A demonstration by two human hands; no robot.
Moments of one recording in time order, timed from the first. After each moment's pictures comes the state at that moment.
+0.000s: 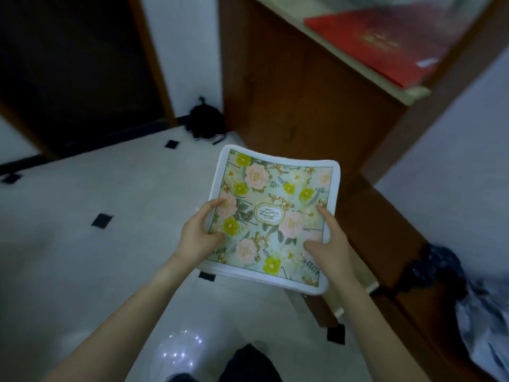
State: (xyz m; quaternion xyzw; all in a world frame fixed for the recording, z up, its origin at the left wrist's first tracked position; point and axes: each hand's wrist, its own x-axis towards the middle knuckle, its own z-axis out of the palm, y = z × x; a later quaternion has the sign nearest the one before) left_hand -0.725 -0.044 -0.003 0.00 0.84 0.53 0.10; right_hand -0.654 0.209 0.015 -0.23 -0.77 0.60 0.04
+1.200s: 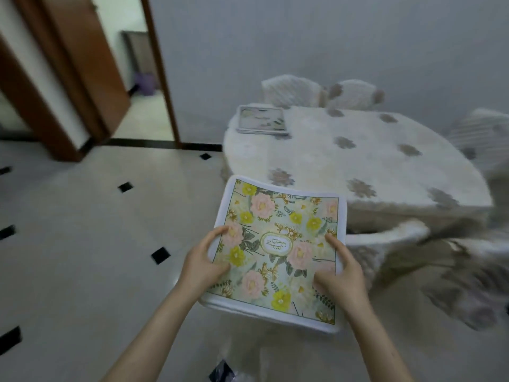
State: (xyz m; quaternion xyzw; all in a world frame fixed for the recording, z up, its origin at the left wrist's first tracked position) left_hand -0.205 -0.567 0.067 -0.71 0.41 0.36 -0.44; right_hand -0.459 -0.636 0.075 0.52 -0.61 0.35 -0.49
